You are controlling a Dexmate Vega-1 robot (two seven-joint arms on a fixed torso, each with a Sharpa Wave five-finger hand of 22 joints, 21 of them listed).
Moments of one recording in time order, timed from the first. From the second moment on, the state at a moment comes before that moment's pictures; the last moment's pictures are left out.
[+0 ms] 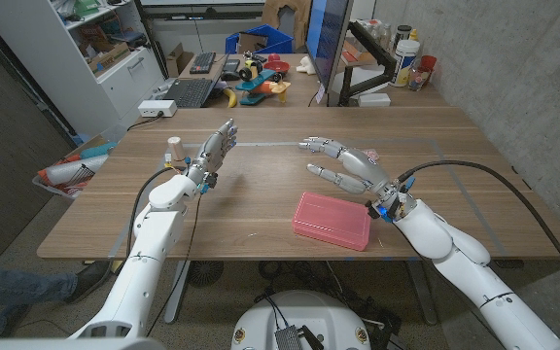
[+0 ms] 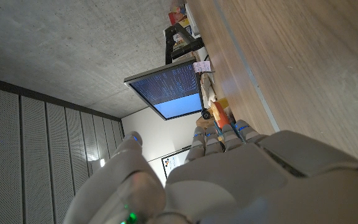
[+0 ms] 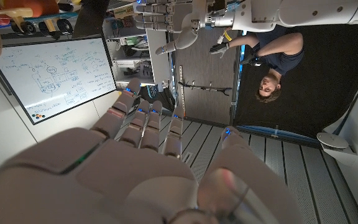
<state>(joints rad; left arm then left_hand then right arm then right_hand) 0.98 0.21 -0.06 -1.52 -0.18 0.01 -0.33 0.27 0.00 0.32 0.00 0.20 0.04 0.09 0.19 0.17 -0.05 0.05 0.22 0.20 -0.09 0.08 0.19 0.18 -0.17 0.04 0.37 0.17 -1.20 -0.45 -0.15 -1.76 -0.59 0.81 -0.09 0.21 -0.02 0.31 0.01 0.27 0.35 -0.11 0.22 0.20 0.27 0.00 0.26 0.20 0.19 -0.04 0.27 0.21 0.34 0.01 0.38 0.16</state>
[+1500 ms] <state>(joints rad) 0.96 0.20 -0.06 -1.47 -0.18 0.00 -0.33 0.27 0.01 0.32 0.00 0.20 0.04 0.09 0.19 0.17 -0.05 0.05 0.21 0.20 -0.09 0.08 0.19 0.18 -0.17 0.04 0.35 0.17 -1.21 -0.53 -0.20 -1.79 -0.69 0.70 -0.16 0.21 -0.02 0.30 0.00 0.27 0.36 -0.12 0.22 0.20 0.28 0.00 0.24 0.20 0.18 -0.04 0.26 0.21 0.34 0.01 0.35 0.17</state>
